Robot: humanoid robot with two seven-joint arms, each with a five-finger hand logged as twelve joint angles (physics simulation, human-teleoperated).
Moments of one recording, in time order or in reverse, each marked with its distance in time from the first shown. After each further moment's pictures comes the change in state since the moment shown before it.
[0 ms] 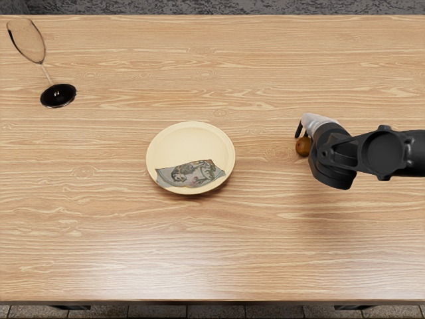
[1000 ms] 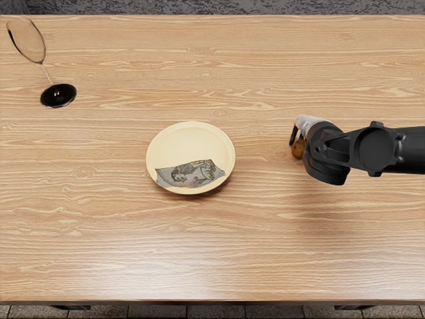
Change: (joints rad) left arm 0.001 0.000 0.000 0.002 0.000 0.000 0.000; right arm 0.007 0.036 0.002 -0.040 0.032 0.059 0.000
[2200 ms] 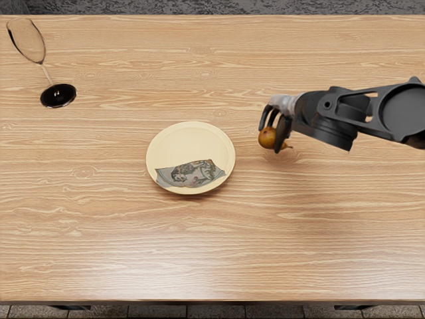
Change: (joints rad) left arm 0.003 0.000 0.000 0.000 -0.001 0.000 0.000; right arm 0.097 -0.135 0.268 0.155 0.054 0.191 0.001
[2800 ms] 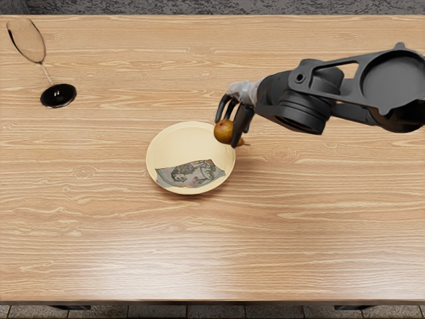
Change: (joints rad) left arm 0.003 0.000 -0.003 0.000 0.000 0.000 0.000; right arm 0.141 0.090 0.049 0.038 0.204 0.011 0.000
